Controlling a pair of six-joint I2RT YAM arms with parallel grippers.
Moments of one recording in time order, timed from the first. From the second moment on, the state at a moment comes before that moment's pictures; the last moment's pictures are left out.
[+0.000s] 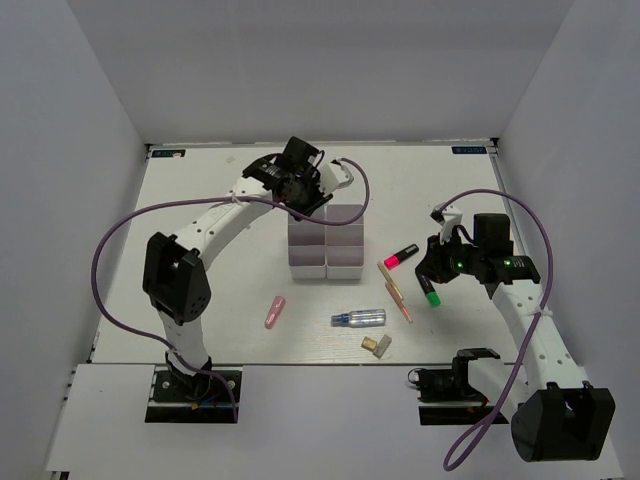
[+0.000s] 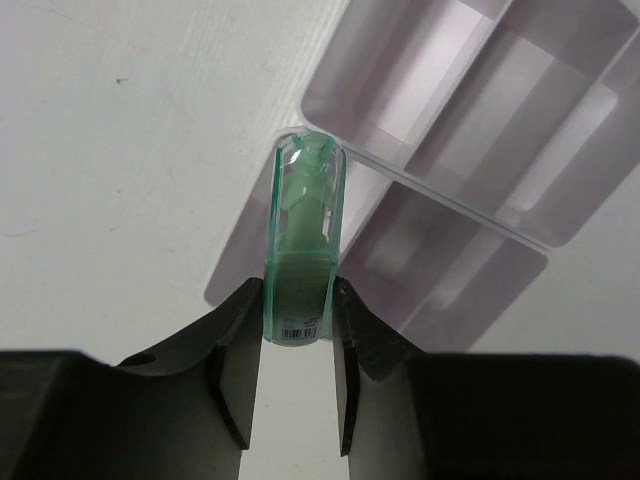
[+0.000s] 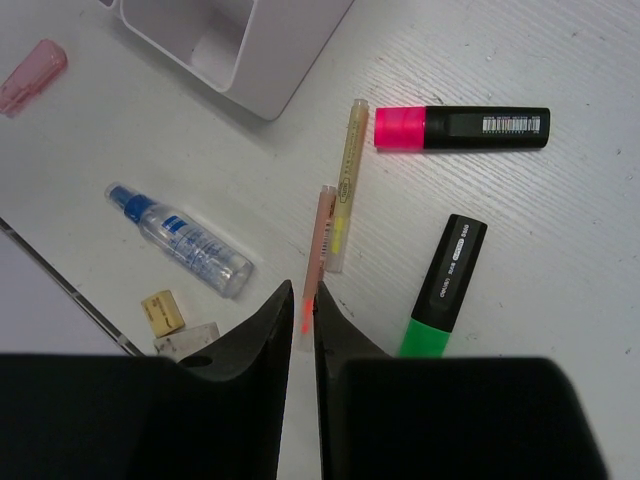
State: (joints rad) left arm -0.60 1.85 1.73 -0.84 0.08 0.52; right arm 0.08 0.95 0.77 -0.67 -0.61 -0.24
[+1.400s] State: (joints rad) left arm -0.73 1.57 1.50 -0.71 -0.21 0.34; right arm 0.03 0.96 0.77 -0.70 -0.65 -0.26
